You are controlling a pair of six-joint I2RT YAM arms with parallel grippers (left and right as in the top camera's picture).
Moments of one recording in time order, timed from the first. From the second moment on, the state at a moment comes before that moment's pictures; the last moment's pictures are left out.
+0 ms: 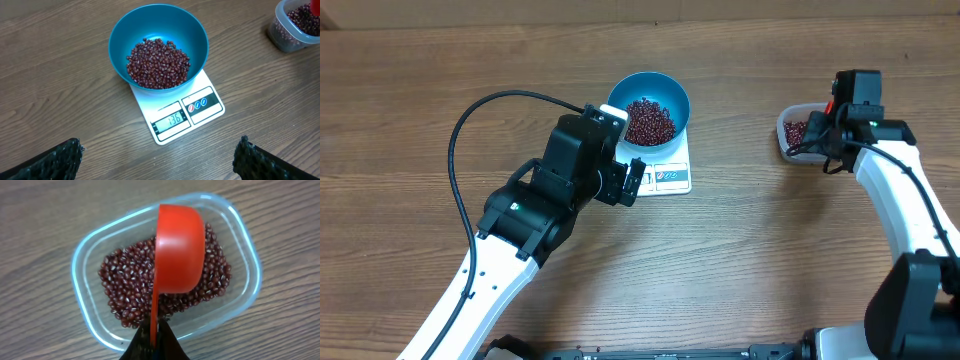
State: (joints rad) left arm -0.51 1.24 1.16 -0.68 -0.07 -0.09; right arm -0.07 1.65 1.21 -0.65 0.13 0.23
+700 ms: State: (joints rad) left arm -0.51 1.24 1.16 -0.68 -0.07 -0.09; right arm -0.07 1.74 1.21 -0.64 0.02 0.17
